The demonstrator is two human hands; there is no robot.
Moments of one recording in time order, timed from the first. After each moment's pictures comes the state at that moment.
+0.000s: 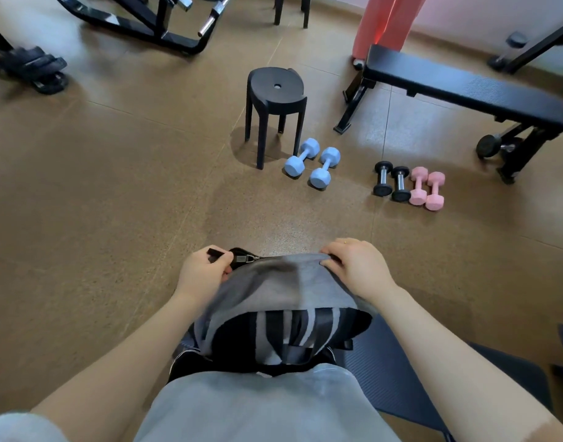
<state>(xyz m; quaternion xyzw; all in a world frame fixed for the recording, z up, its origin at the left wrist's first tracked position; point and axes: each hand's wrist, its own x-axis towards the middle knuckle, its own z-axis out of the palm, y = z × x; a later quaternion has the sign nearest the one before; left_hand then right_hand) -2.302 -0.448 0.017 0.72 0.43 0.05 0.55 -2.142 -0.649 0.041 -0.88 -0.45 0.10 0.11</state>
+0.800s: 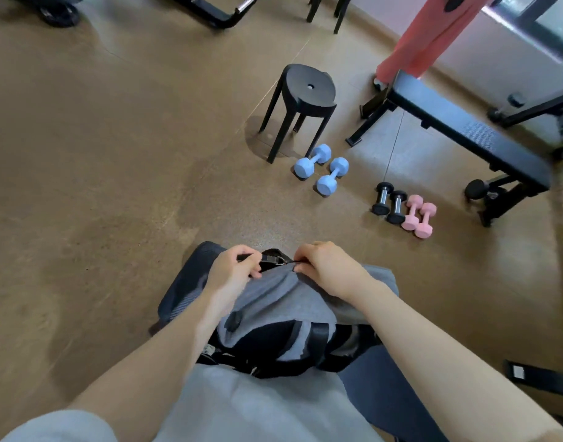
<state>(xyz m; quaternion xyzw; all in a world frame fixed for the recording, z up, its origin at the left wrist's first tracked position) -2.343 -0.408 -0.021 0.58 0.44 0.05 0.69 -2.205 -0.524 0.056 -0.82 -0.51 0.28 -0.01</state>
